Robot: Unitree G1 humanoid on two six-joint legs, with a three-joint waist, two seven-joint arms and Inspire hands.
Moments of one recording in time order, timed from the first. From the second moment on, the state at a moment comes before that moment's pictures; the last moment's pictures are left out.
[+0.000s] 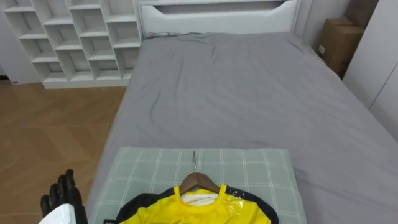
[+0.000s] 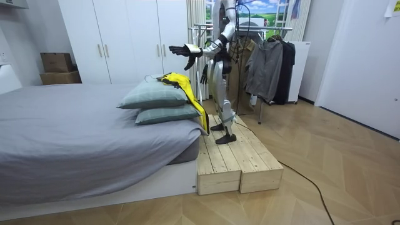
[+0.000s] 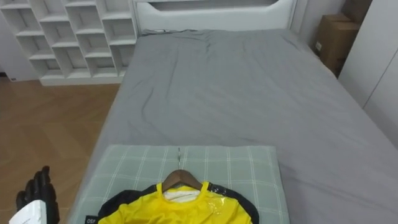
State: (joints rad) left arm 0.09 0.20 -0.04 0.69 0.74 -0.12 0.88; right arm 0.05 -0.22 0.06 1.29 0.03 -0.03 -0.11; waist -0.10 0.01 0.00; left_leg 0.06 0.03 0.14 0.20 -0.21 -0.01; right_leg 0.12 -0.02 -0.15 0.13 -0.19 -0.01
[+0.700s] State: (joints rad) left arm 0.04 0.21 -0.10 0.69 0.76 -0.11 0.81; right arm 0.05 -0.22 0.06 1.32 0.03 -0.03 -0.12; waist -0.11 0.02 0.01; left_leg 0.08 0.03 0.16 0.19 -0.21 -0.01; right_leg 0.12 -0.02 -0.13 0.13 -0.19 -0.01
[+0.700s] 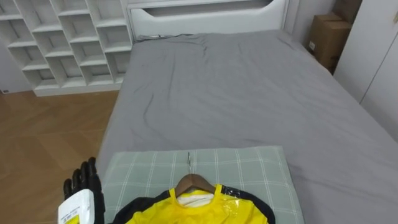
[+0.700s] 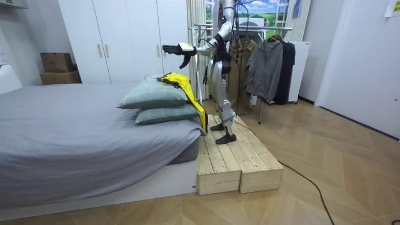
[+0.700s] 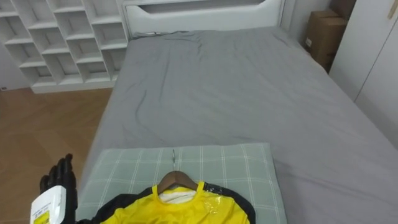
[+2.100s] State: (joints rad) left arm -0.03 0.23 -0.08 0.69 0.78 -0.01 0.69; right arm 0.10 -0.23 0.04 1.33 -0.25 0.06 -0.11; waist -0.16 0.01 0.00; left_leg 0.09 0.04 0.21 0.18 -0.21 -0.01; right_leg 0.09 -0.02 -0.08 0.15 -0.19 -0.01
